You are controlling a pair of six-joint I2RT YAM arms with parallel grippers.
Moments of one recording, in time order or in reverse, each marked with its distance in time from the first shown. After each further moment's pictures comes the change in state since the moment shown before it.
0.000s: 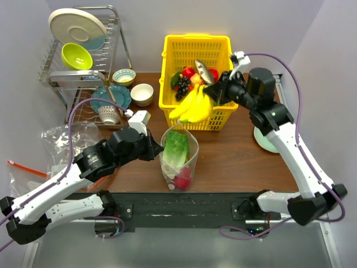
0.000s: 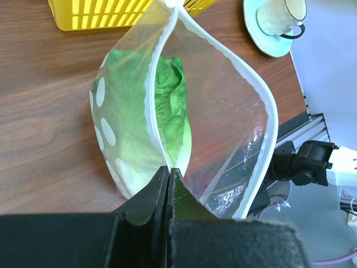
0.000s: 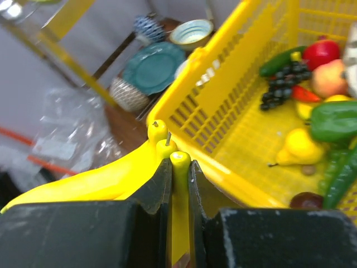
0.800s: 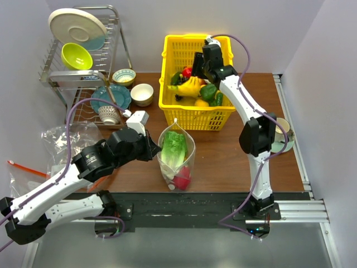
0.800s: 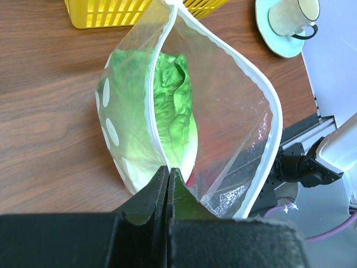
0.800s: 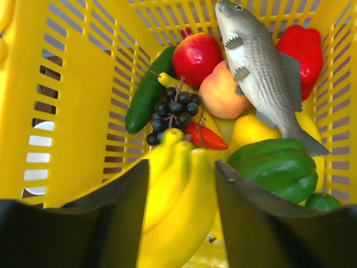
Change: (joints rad) left arm 0.000 -0.006 0.013 -0.046 -0.032 0.000; right arm -0.014 0.938 0.764 -0.135 0.475 0.108
